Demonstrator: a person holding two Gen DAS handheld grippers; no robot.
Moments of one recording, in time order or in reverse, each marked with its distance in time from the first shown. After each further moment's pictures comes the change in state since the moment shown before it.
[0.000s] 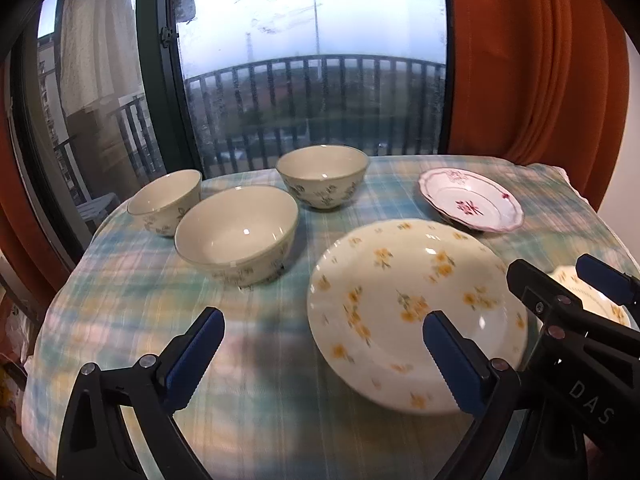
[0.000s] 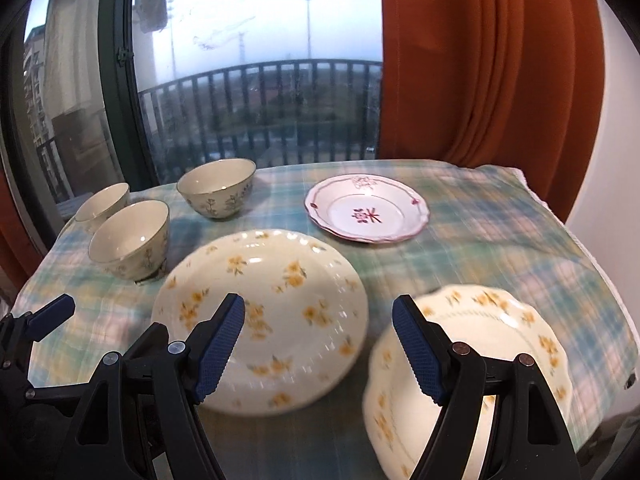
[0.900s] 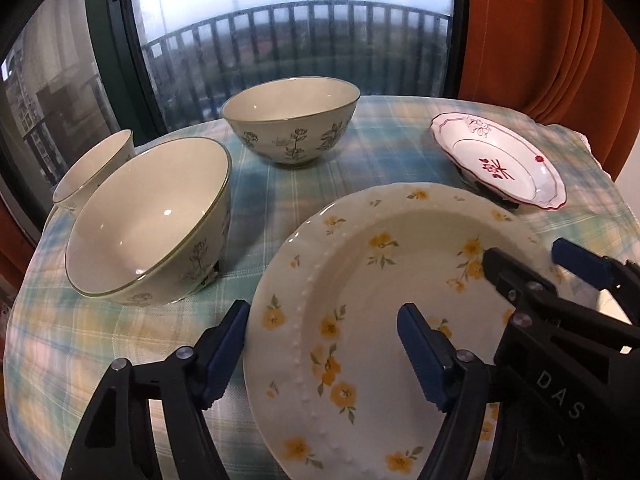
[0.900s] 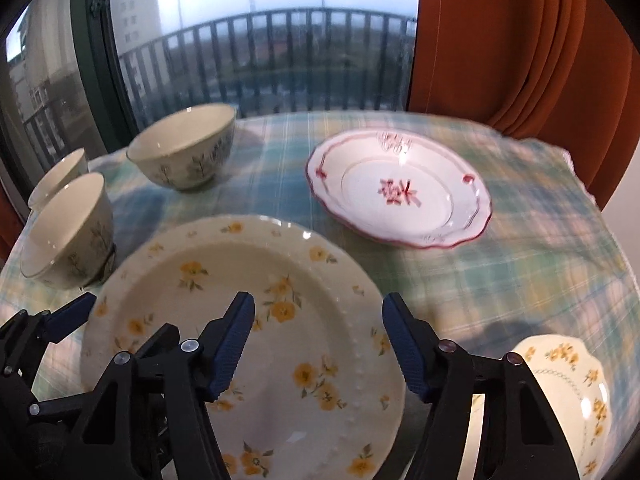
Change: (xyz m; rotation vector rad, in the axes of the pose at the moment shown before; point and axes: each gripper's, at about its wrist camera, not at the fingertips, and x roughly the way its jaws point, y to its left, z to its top) left arm 0.097 -0.022 0.011 0.018 0.204 -0.037; right arm 0.116 -0.005 0.021 -0.040 0.193 0.029
